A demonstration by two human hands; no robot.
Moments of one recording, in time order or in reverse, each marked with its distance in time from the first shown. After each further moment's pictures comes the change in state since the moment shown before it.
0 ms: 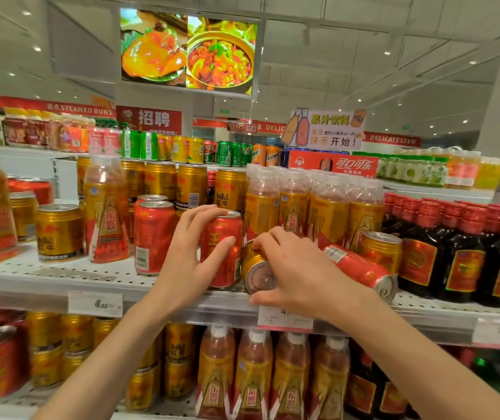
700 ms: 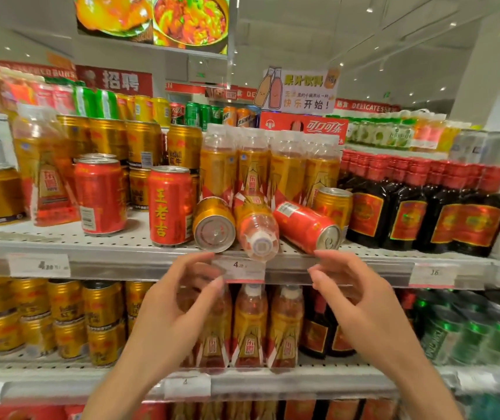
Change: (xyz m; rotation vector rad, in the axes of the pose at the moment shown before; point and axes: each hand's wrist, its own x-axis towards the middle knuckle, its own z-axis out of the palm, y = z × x) left_hand -0.109 0.081 0.039 -0.229 -0.104 -0.362; right_hand -0.163 0.044 0.026 0.858 0.366 0.508
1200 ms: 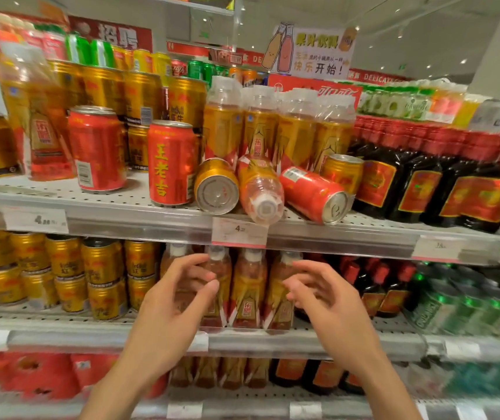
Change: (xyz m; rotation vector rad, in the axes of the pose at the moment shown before) left_hand -0.040 -0.036 0.010 -0.027 -0.021 -0.192; right_hand -0.033 0.035 0.039 0.170 -0.126 0.251
